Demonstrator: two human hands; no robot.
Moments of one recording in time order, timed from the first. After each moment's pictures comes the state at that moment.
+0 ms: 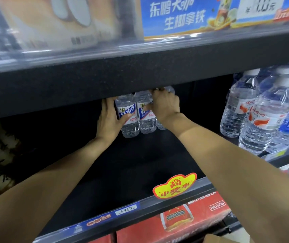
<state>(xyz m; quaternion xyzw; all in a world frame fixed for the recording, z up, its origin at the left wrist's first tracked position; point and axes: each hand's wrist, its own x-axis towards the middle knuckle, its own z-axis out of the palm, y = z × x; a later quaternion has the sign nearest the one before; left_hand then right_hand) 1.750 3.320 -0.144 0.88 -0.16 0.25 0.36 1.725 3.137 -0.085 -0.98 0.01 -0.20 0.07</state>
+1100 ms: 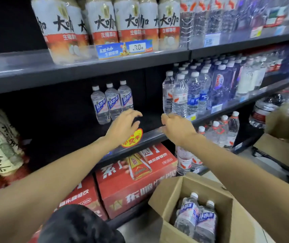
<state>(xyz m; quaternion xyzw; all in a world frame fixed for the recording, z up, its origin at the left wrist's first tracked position) 1.520 3.238 -0.099 0.88 -0.40 0.18 0.20 1.414 3.054 -0.085 -0.99 0.03 -0.12 -0.01</state>
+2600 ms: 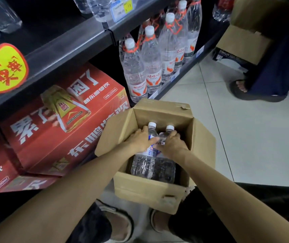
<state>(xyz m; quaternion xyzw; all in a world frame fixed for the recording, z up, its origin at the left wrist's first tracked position) 1.394 3.060 -0.412 0.87 -0.33 -0.35 0.04 1.287 2.977 -0.402 -0.83 0.43 0.19 0.31</state>
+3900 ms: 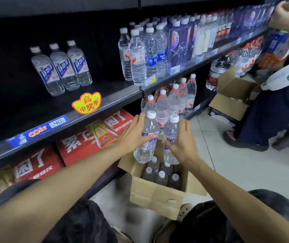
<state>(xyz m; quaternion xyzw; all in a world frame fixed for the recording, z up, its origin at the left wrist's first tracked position) 1.379 3.150 -0.218 0.84 -0.45 -0.05 0.29 1.246 3.012 -0.244 -0.89 0.25 -0.26 0.29</state>
